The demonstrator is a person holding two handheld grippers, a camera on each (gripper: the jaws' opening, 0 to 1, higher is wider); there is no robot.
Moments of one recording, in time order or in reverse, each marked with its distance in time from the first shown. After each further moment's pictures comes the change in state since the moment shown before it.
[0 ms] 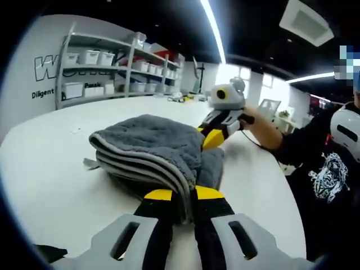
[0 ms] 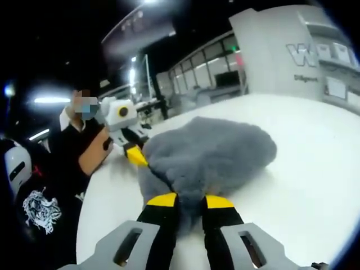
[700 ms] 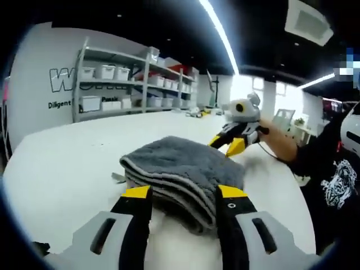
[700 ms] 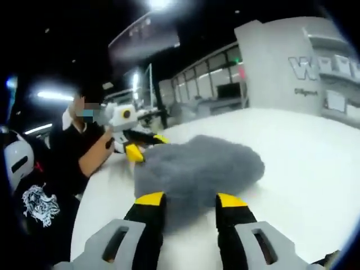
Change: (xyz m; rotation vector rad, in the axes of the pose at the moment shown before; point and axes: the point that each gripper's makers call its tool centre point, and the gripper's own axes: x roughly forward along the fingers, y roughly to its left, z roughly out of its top) left arm -0.025 0.041 0.033 0.016 -0.162 0.206; right arm -0.024 -0.020 0.029 -0.057 -0.134 -0.043
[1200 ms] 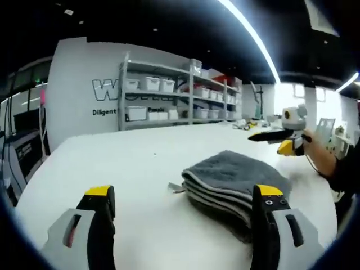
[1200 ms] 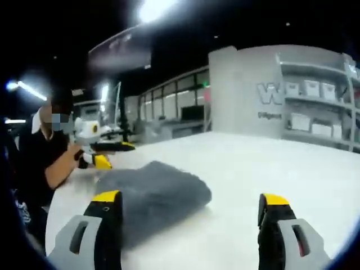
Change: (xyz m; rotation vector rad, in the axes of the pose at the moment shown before) left arm -0.021 0.069 0.014 -0.037 -0.065 0.345; right arm -0.020 -0.047 0.028 -0.063 -0.117 -0.305
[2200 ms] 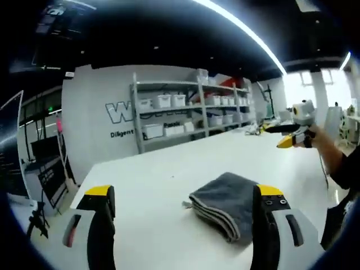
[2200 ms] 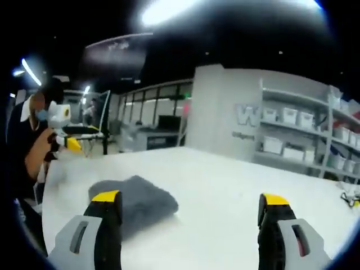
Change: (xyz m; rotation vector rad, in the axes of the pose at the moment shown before) left arm -0.084 -0.029 0.079 0.151 -0.071 0.124; right arm -0.086 -0.016 0.063 -0.137 -0.082 -0.213
